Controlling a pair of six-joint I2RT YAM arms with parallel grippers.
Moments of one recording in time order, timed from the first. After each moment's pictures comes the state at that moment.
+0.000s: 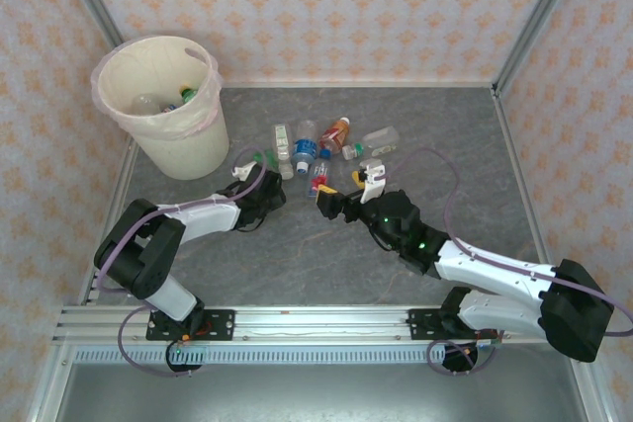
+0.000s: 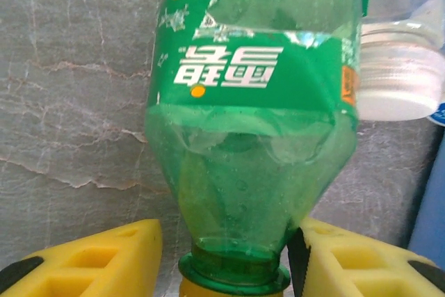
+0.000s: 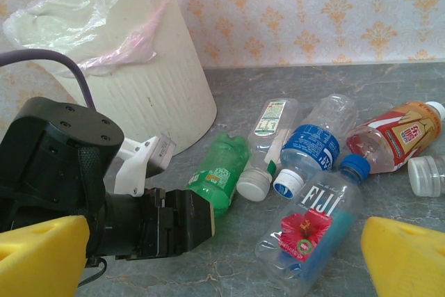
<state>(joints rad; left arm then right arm) -0.48 1.57 0.72 -0.11 -0.22 -0.91 0.89 1.07 0.52 0.39 0.22 0.39</state>
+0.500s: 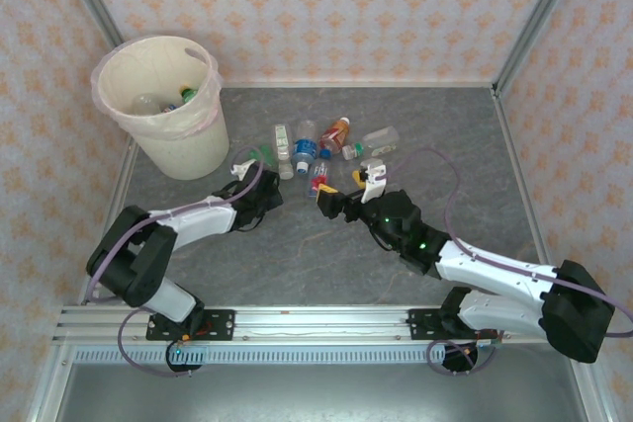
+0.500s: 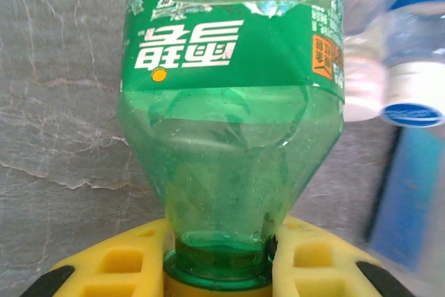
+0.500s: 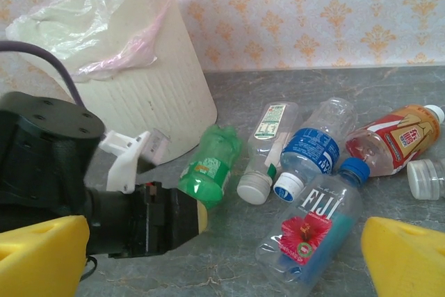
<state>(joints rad) -0.48 1.49 0.71 -0.12 -0.22 -0.88 0.89 1.06 0.52 0.39 0.22 0.39</state>
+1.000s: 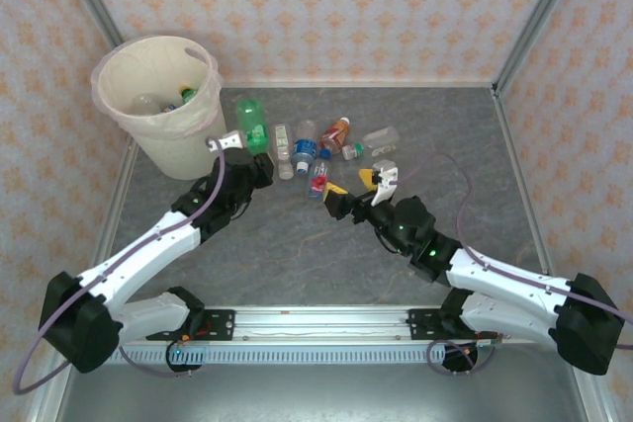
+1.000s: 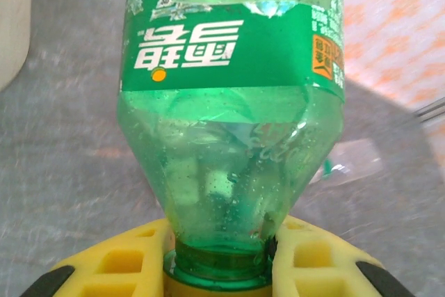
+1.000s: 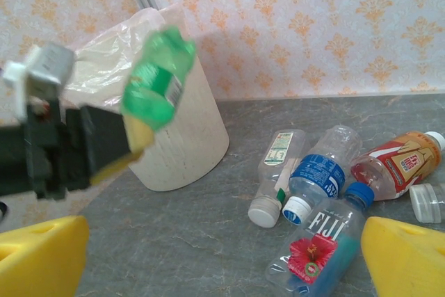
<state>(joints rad) -0.52 1.10 0.83 -0.21 -0.29 -0.75 0.89 0.95 0.46 0.45 0.22 0.39</state>
